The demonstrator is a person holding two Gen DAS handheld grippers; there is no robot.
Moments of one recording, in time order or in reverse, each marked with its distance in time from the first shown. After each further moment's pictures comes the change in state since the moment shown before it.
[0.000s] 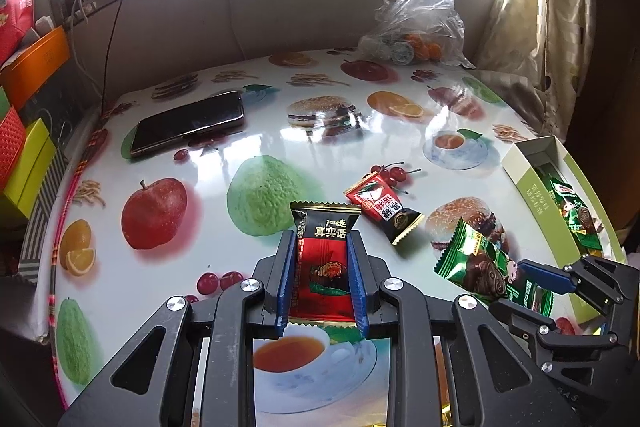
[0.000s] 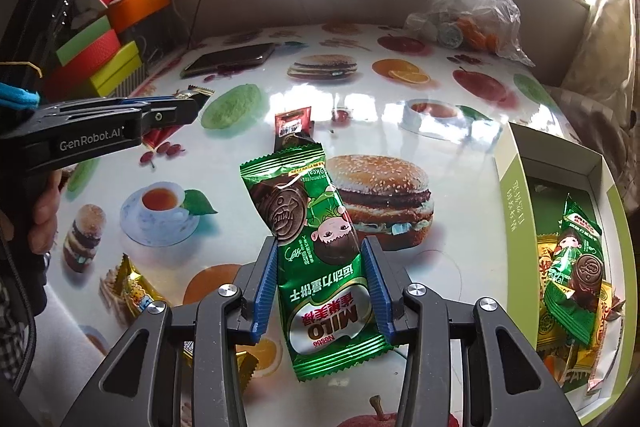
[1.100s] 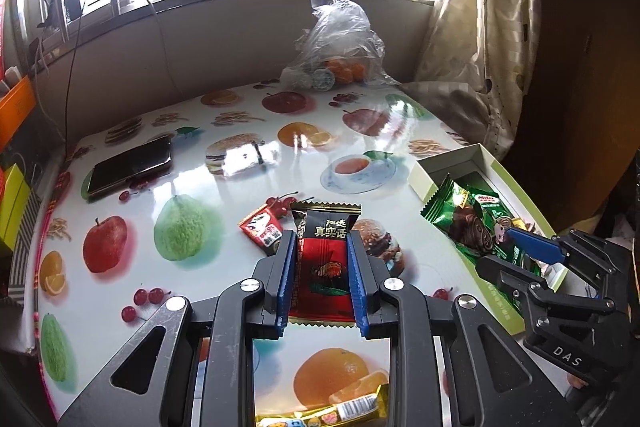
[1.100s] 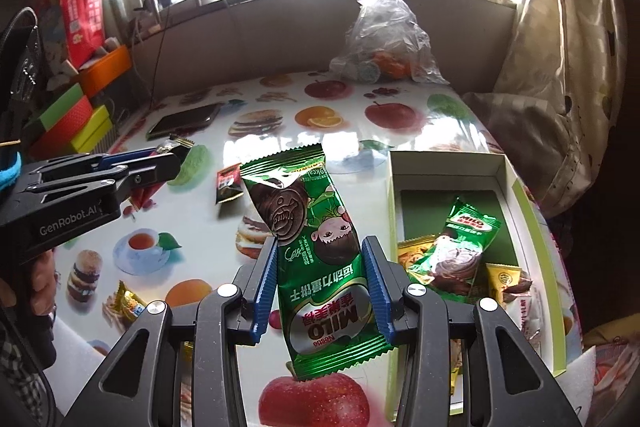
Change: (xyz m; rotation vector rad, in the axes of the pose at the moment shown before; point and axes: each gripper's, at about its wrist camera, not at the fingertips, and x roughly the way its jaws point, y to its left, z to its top) left arm -0.039 -0.086 0.014 0.083 -0.065 -0.118; right arm -0.079 -0.056 -0.004 0.133 -0.129 -0.110
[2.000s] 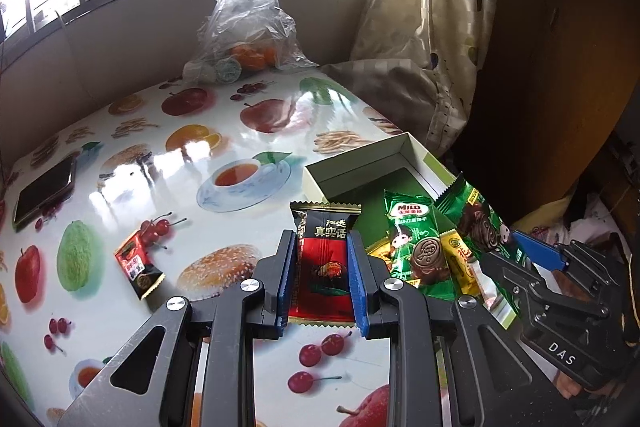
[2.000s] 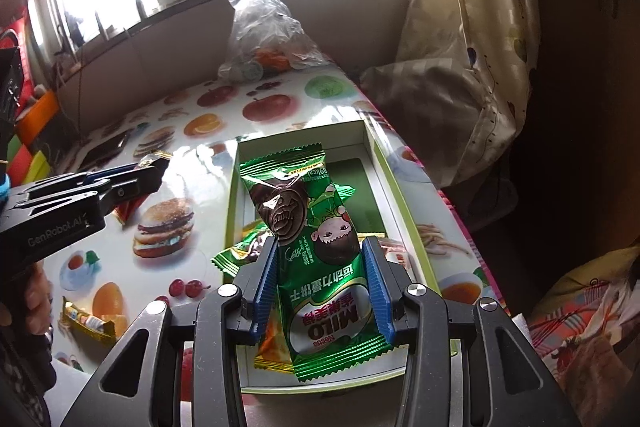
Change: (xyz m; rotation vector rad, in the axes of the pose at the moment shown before) left arm 0.053 -0.097 0.027 0.066 0.074 -0.143; right arm -0.027 -0.105 -0.022 0.192 0.012 -0.184
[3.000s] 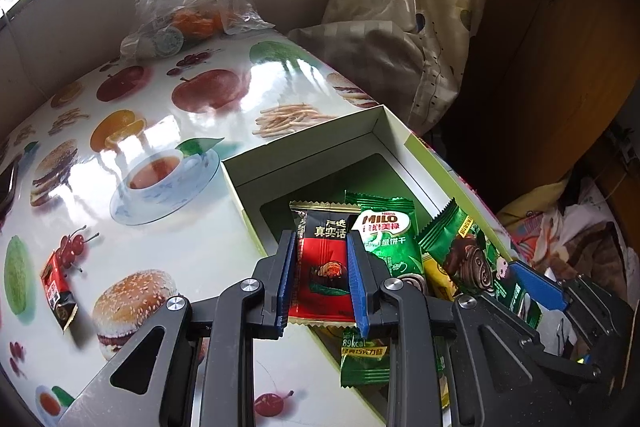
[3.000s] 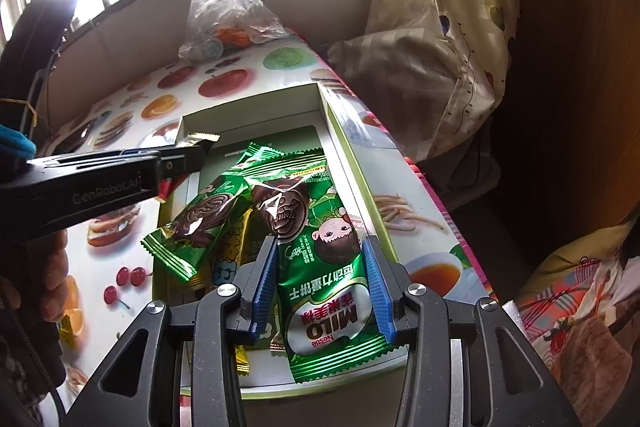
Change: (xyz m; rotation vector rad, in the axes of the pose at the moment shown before) left arm 0.078 -0.038 0.016 0.021 0.115 -0.053; right arm 0.030 -0.027 -0.013 0.039 0.058 -0.076
